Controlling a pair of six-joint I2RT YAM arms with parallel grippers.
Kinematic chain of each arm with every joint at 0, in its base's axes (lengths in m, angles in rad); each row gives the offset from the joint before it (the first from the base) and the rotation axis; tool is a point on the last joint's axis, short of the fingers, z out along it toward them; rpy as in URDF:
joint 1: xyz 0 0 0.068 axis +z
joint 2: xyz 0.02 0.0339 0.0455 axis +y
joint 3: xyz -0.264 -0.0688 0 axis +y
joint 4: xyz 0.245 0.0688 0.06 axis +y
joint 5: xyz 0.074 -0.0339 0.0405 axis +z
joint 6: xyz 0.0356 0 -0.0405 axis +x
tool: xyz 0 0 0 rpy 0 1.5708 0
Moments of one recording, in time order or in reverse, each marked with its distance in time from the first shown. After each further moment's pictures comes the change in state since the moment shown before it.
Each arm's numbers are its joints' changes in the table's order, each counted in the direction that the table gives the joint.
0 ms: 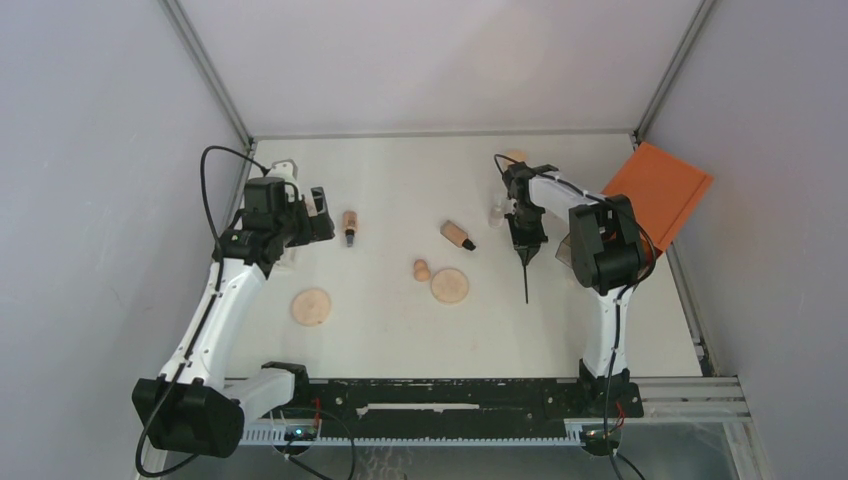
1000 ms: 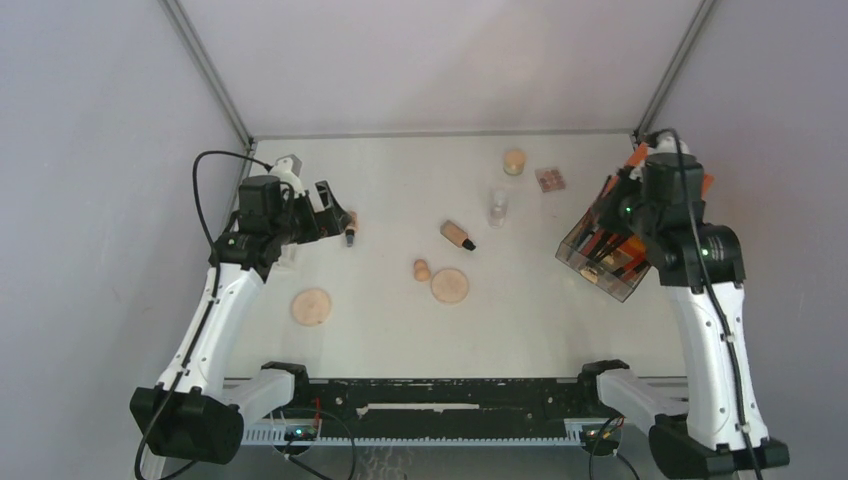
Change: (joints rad) left arm 0.000 -0.033 0.000 -0.051 -0.235 -0.109; right arm -0.120 -1.039 0.034 0.019 -0.035 0.184
